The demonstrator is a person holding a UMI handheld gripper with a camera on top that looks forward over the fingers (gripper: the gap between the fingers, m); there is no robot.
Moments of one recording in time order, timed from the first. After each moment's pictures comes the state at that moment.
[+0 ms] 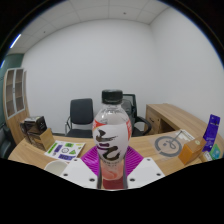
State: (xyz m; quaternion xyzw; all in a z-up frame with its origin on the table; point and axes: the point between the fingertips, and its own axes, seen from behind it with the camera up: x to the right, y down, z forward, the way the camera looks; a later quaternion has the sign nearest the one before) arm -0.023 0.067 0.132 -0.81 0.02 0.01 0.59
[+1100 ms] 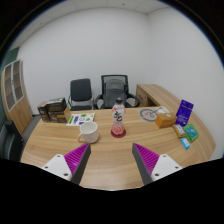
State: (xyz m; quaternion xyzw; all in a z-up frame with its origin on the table) arm -0.067 -0.201 0.187 -0.88 0.05 -0.02 0.47
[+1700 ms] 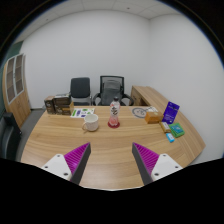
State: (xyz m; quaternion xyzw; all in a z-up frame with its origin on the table) arm -0.082 -0.327 0.238 -0.88 0.04 -0.06 0.47
